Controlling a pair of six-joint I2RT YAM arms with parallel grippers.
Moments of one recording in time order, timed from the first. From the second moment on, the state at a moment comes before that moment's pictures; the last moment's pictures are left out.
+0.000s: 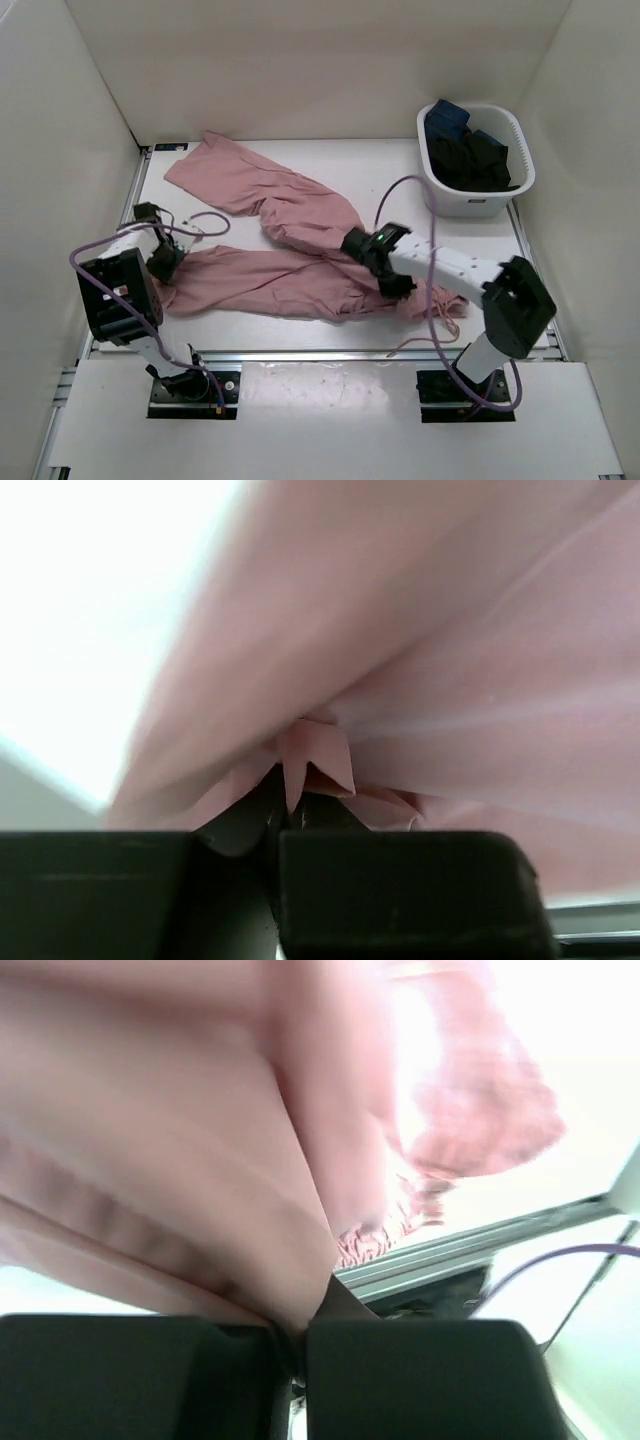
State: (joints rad) left arm 0.30 1.62 0.93 -0.68 -0.02 0.90; right arm 0.88 1.60 1.12 -1.19 0.45 0.73
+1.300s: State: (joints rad) left arm 0.11 1.96 1.90 -0.99 0.10 0.79; right arm 0.23 1.19 1.23 -1.35 0.25 0.38
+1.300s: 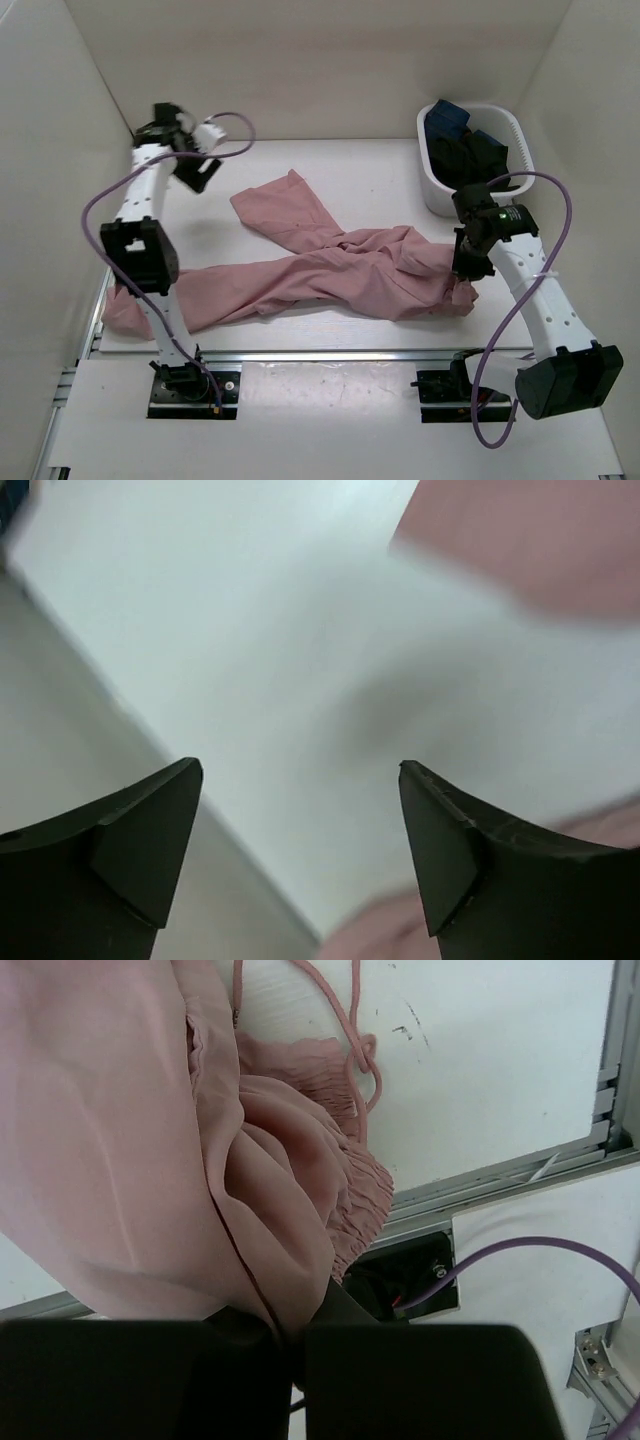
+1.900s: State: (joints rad) left arm -0.16 2.45 2.14 -0.92 0.14 0.56; right arm 0.20 1.23 1.10 -1.26 0.21 0.39
